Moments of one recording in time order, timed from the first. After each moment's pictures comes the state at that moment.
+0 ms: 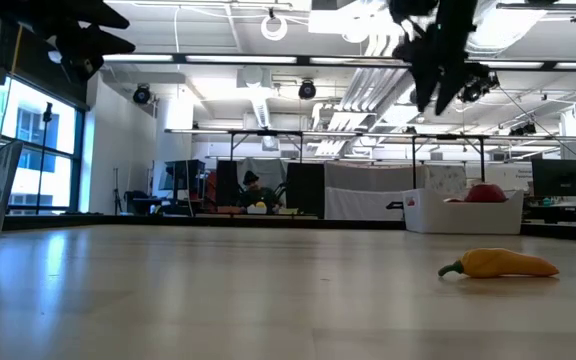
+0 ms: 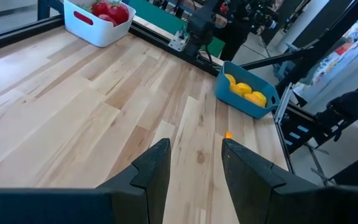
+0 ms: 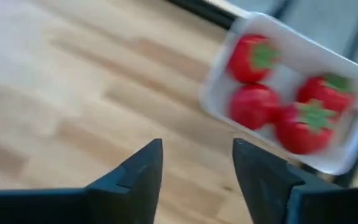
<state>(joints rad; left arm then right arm) -0.17 0.47 0.52 -0.36 -0.21 -0.50 -0.54 1.38 1.41 -1.25 0.20 0.53</state>
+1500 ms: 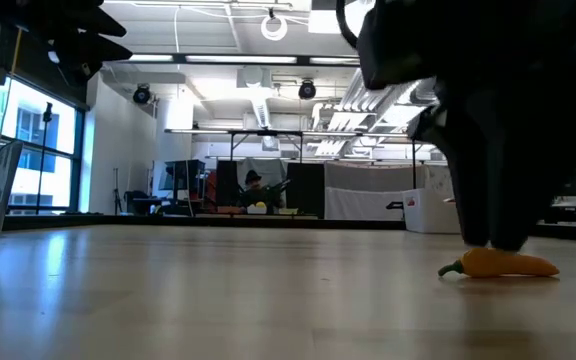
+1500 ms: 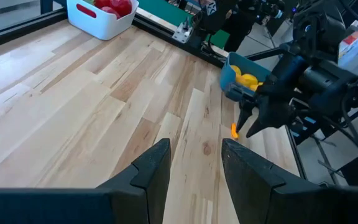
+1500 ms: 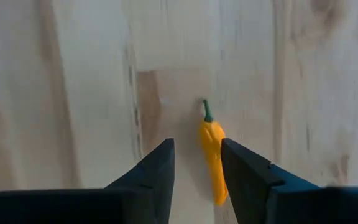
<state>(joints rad) -0.17 0.47 0.52 -0.40 -0.21 -0.49 0.51 2.01 1.41 -0.79 0.05 0.55</state>
